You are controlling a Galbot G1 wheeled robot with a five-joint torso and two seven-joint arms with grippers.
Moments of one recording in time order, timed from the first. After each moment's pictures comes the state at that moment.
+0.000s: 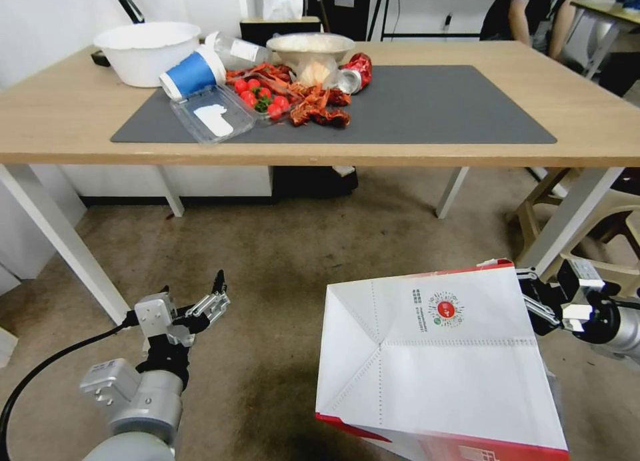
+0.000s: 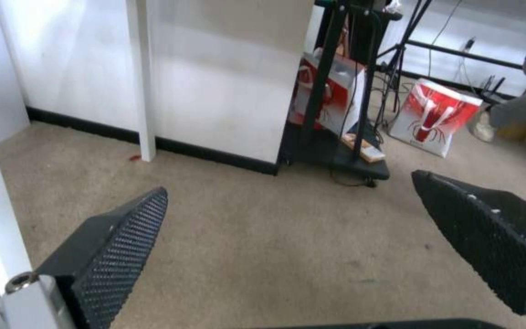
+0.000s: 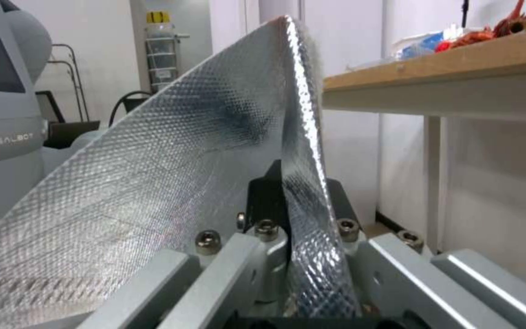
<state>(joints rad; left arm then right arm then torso) 1.82 -1.33 -0.49 -2.50 -0.47 0.25 -0.40 -1.45 0.70 0.81 1.89 1.11 -0.02 -1.33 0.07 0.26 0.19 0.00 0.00</state>
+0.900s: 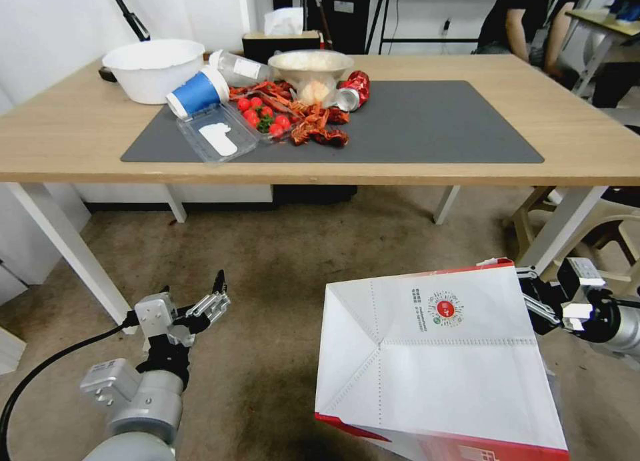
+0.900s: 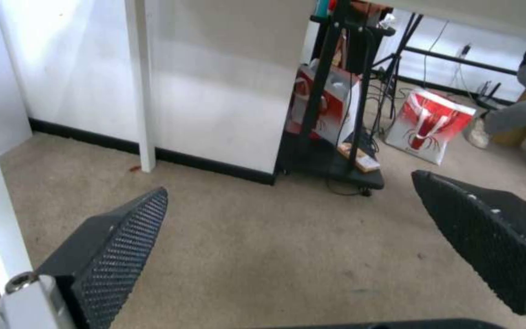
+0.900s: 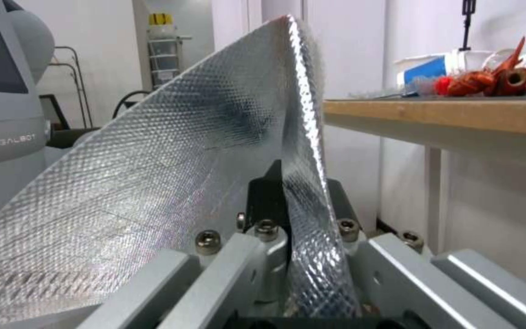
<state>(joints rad) 1.82 -1.33 -0.49 -2.50 -0.47 0.25 -0.40 -1.45 0.69 0.81 1.89 1.11 -0.02 -1.33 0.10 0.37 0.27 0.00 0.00</state>
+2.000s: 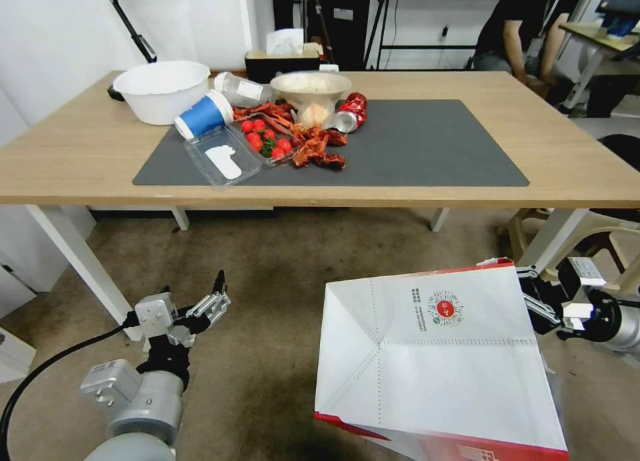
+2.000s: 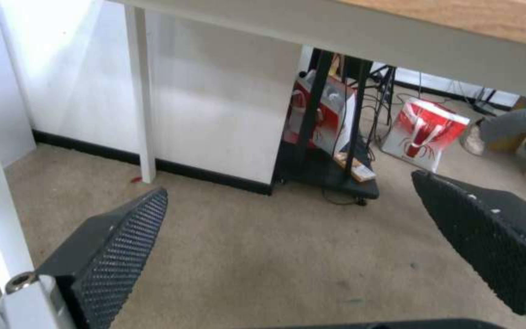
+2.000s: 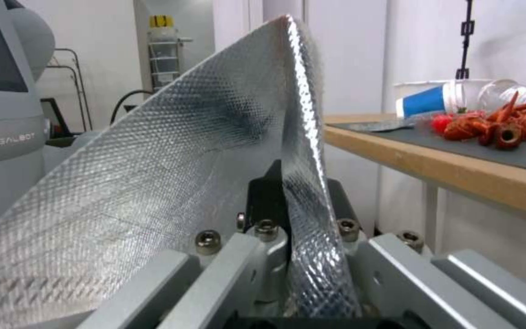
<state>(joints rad) 1.82 -1.34 -0.48 -2.50 -0.47 0.25 -0.39 -1.45 0.69 0.82 1.90 1.11 -0.01 -1.33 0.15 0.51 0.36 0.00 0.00</state>
